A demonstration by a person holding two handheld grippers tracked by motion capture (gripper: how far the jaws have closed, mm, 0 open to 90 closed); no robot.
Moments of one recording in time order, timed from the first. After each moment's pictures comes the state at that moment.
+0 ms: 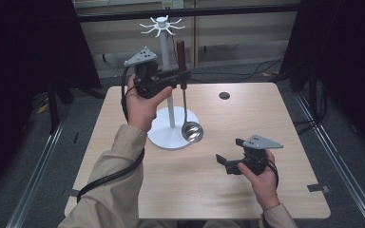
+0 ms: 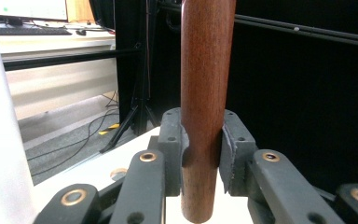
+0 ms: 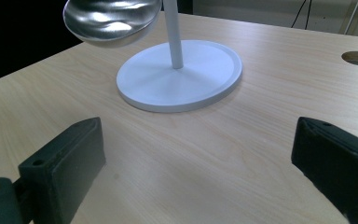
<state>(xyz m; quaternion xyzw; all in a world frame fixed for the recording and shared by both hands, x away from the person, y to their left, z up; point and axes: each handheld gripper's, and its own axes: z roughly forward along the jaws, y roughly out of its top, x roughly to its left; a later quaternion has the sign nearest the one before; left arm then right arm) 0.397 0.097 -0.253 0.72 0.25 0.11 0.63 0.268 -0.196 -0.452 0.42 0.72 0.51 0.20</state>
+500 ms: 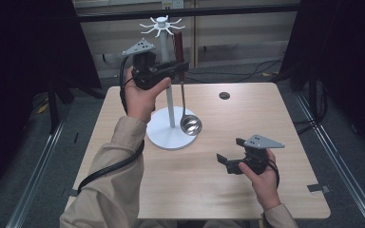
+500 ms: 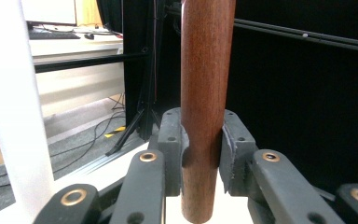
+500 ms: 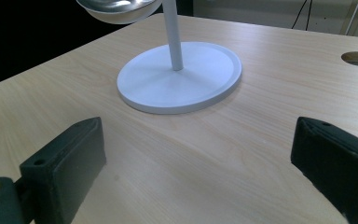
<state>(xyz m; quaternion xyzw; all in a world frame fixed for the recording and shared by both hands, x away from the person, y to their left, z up) 0.411 0.099 -0.243 0.72 0.26 0.11 0.64 0.268 -0.198 -0.451 0.43 0.72 0.51 0.20</state>
